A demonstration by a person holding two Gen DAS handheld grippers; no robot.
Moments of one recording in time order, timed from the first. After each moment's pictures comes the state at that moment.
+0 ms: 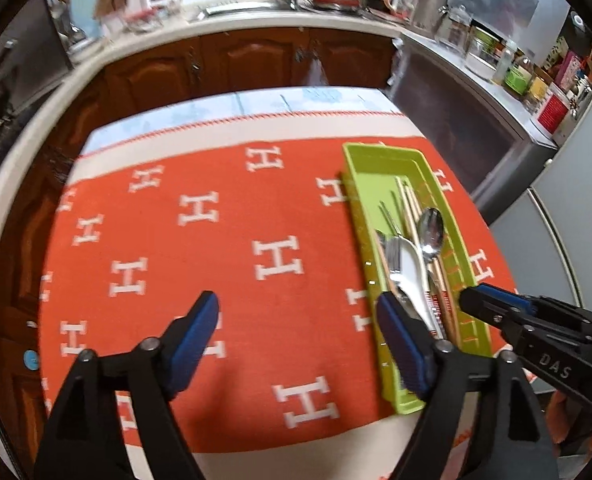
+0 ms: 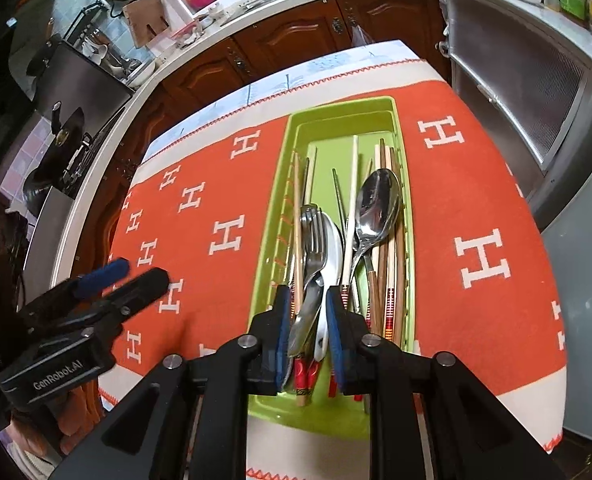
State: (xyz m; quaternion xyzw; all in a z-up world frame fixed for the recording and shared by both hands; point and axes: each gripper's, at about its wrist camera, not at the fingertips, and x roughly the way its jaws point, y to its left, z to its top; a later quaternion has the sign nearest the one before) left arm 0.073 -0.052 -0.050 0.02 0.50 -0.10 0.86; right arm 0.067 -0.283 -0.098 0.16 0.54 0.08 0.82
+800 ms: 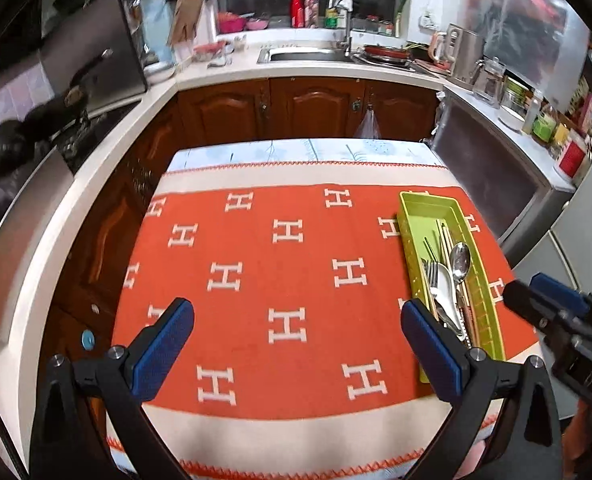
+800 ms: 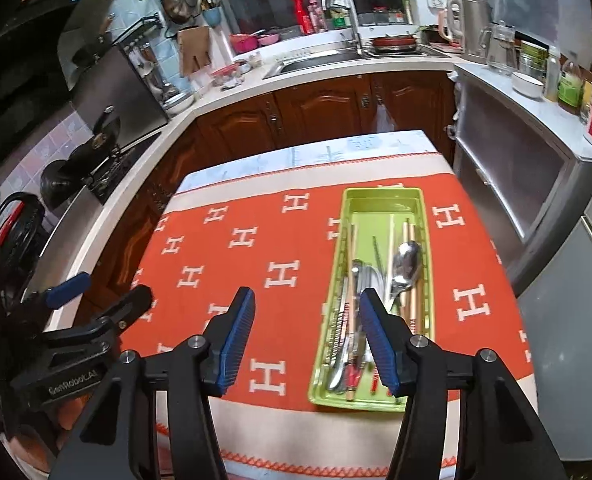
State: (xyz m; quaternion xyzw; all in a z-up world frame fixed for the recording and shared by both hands) left arm 0.017 0.013 0.015 0.00 0.44 -0.02 0.90; right arm 0.002 -0.211 0.025 0.09 0.44 0.09 0.89
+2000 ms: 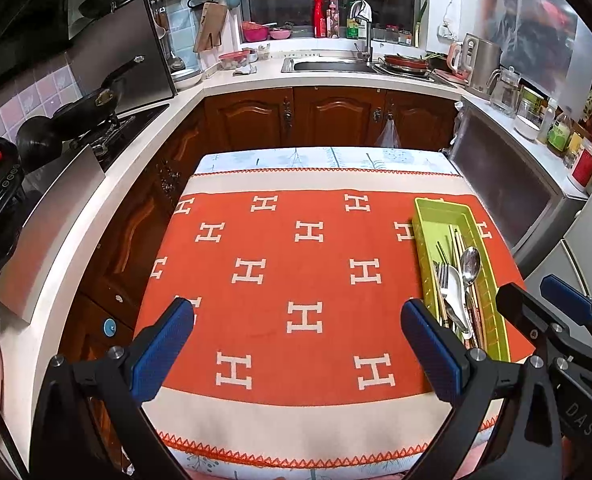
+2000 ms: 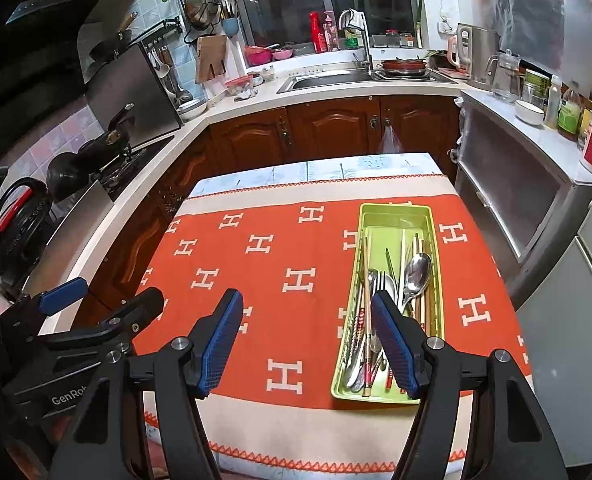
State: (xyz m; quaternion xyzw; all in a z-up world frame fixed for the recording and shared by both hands) left arm -0.012 0.011 0.027 0.01 0.42 0.02 0.91; right arm -0.025 -0.188 0.045 0.07 0.41 0.09 0.91
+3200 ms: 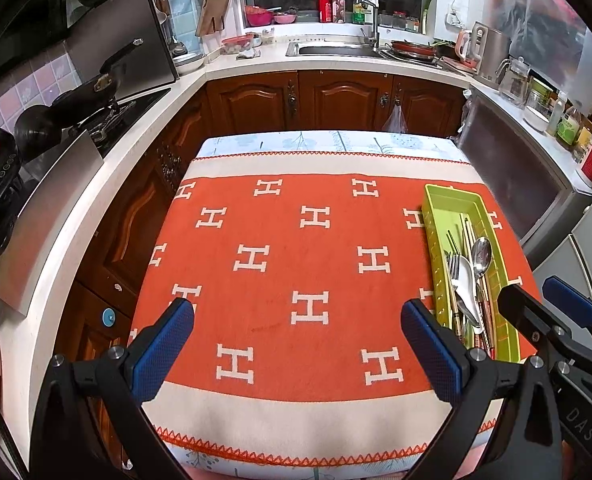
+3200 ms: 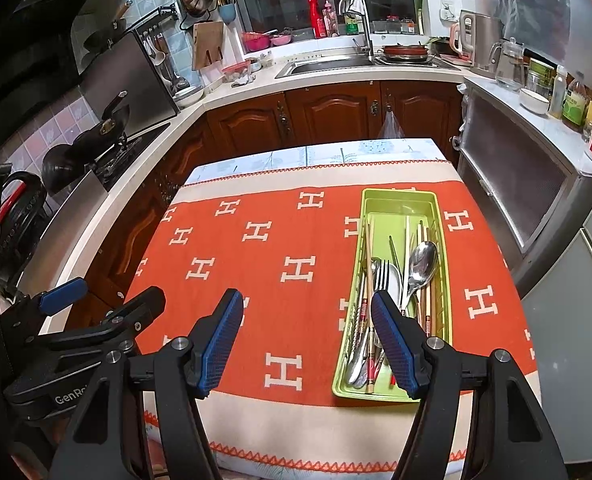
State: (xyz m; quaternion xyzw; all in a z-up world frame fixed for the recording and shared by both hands) left arm 0.003 0.017 0.012 0.01 0.45 0.03 0.89; right arm -0.002 -0.183 0.020 0.06 0.43 0.09 0.89
